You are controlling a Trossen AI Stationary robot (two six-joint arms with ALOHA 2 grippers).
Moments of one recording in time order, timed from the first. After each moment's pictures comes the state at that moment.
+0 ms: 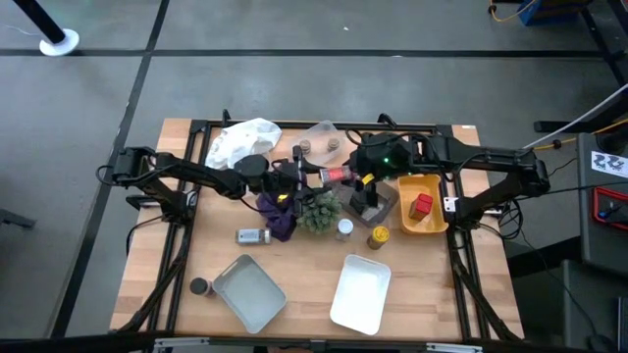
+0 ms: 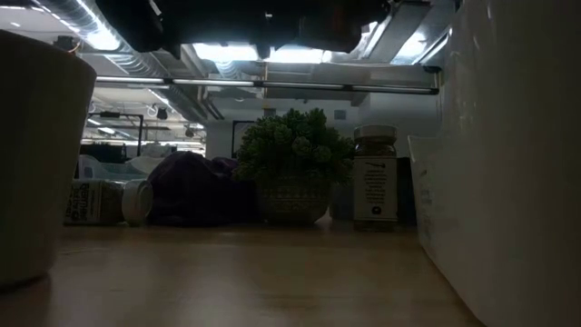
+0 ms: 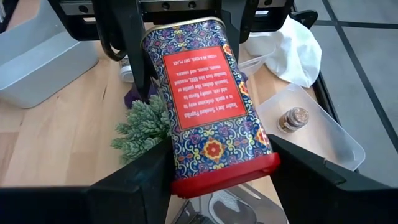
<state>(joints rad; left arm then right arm) 0.09 1.53 0.78 0.91 0.01 0.10 -0.04 1.43 1.51 -0.81 0.09 -0.09</state>
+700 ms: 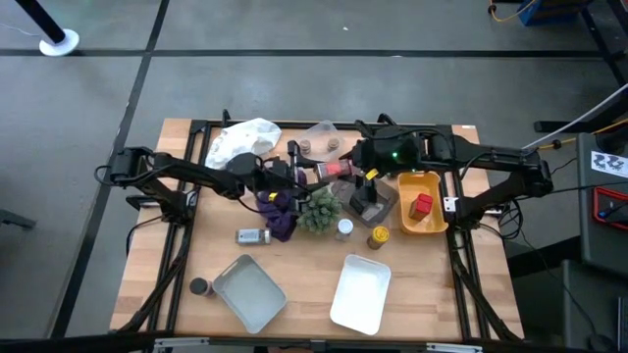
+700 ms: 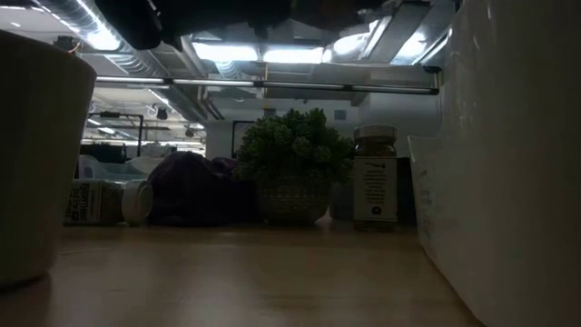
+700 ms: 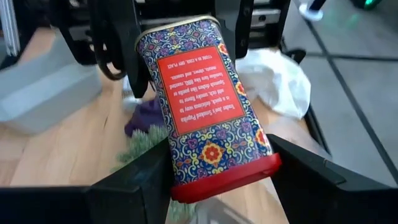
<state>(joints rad) 0.08 1.51 0.78 1.05 0.02 0.16 -0.04 1.42 1.51 -0.70 0.06 -0.12</state>
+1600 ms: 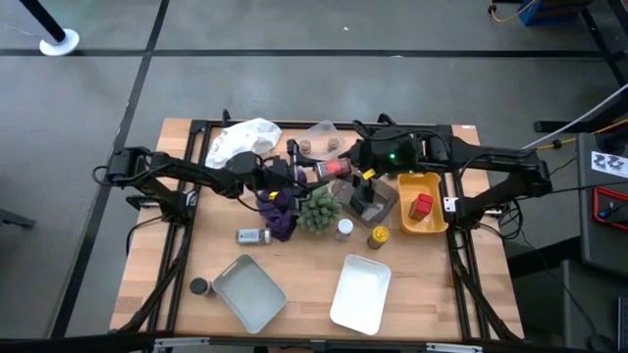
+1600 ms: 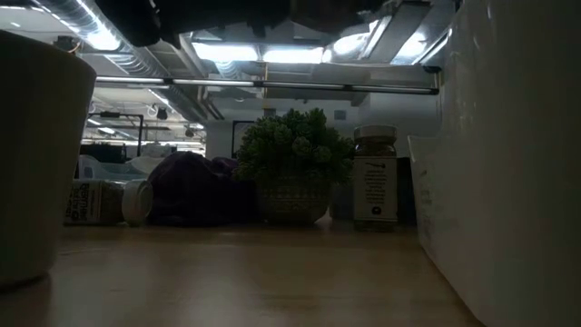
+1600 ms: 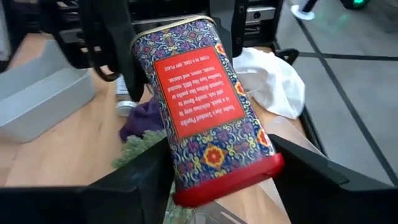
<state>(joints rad) 0.09 1.49 0.79 0.99 0.00 0.17 -0.04 1.42 1.51 -0.69 0.10 -0.10</state>
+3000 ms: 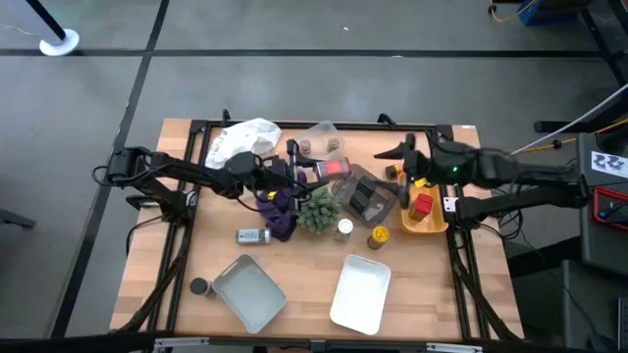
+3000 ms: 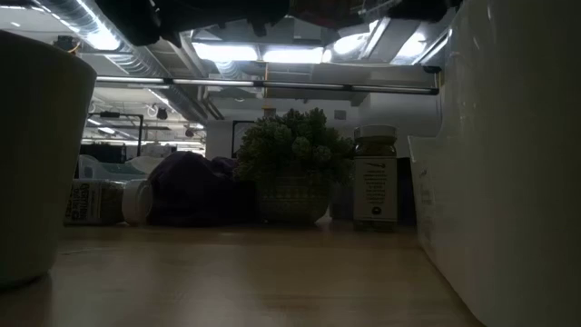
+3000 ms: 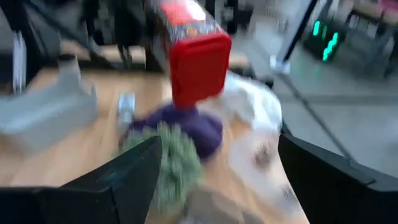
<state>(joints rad) 0.07 1.49 0.79 1.01 0.01 0.15 -0.04 0.90 0.96 -0.37 0.13 -0.11</state>
